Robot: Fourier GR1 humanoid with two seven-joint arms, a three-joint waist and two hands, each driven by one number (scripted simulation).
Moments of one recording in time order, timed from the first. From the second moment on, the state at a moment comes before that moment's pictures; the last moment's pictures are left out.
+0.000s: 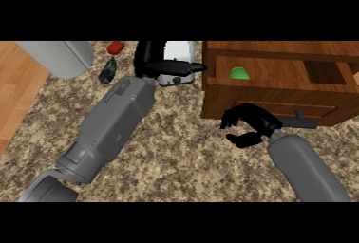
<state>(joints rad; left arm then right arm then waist) -1.07 0.06 -0.23 -0.53 0.67 0.19 -0.55 -0.50 -0.29 0.32 -1.01 0.51 0.31 -0.17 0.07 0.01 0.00</state>
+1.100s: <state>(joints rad) -0.87 0.20 -0.26 -0.73 0.68 0.03 -0.49 -0.77 -0.34 0.06 -0.56 0.38 0.31 -0.43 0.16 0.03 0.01</state>
